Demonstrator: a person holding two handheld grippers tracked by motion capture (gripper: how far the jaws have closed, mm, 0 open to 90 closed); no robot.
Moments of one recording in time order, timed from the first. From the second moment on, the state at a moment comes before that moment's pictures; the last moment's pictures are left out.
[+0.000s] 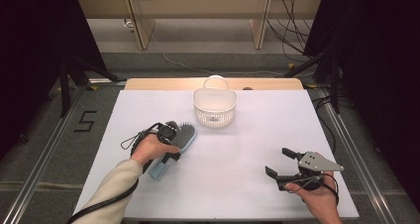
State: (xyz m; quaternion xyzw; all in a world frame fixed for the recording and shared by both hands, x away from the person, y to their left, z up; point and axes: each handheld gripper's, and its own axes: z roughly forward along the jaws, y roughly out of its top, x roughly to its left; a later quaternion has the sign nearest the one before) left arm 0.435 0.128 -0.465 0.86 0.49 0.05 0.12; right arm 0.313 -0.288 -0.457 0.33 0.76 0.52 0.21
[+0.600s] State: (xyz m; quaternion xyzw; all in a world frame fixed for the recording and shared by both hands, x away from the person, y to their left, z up) left arm 0.441 0.127 -0.462 0.86 0.50 0.04 0.10; right arm 0.313 -0.288 -0.457 0.33 0.76 0.52 0.21
